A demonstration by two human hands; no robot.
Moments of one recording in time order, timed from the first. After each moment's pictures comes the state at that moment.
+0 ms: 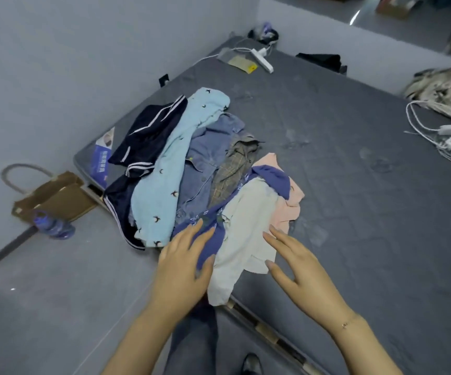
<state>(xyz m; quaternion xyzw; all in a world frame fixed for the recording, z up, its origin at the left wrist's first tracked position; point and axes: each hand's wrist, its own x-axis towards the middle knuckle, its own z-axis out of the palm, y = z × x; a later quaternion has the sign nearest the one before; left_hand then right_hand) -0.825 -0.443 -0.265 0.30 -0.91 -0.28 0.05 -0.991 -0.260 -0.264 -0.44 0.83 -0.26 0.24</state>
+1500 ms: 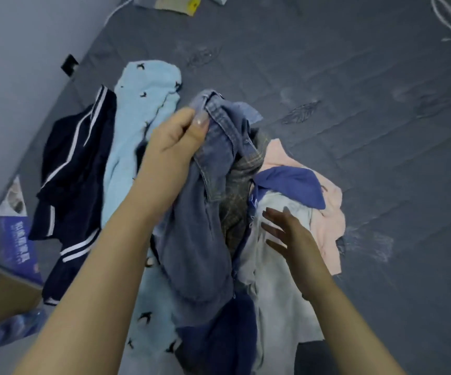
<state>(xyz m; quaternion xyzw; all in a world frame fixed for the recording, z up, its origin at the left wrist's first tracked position) -1.178 -0.728 -0.367 0.14 -0.77 -0.61 0.11 -1.171 -0.506 -0.497 0.12 0.63 -0.68 0.36</state>
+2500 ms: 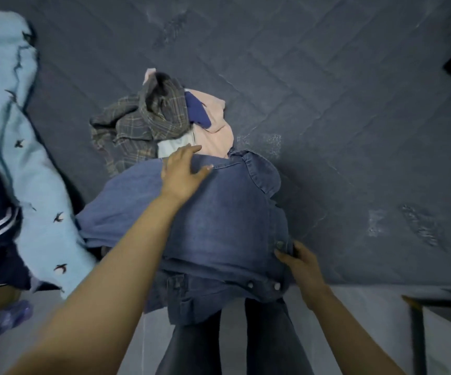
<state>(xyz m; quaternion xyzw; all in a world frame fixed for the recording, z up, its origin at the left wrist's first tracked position) -1.156 -0.461 -0.556 0.15 -0.93 -0.31 -0.15 -1.014 -0.185 -0.568 0.34 0.60 -0.65 0.32</state>
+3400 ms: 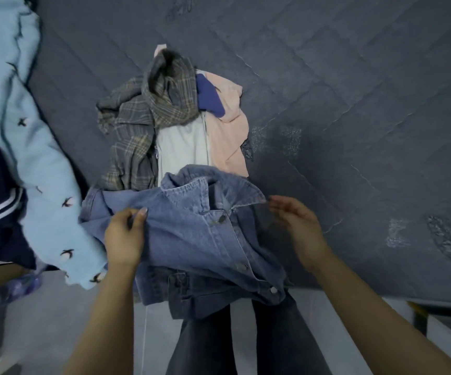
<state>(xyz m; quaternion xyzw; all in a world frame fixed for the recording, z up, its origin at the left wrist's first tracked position) -1.027 -0.531 -0.552 0.40 -0.85 -0.32 -0.08 -1.100 -0.218 -0.585 0.25 0.59 -0.70 0.32</state>
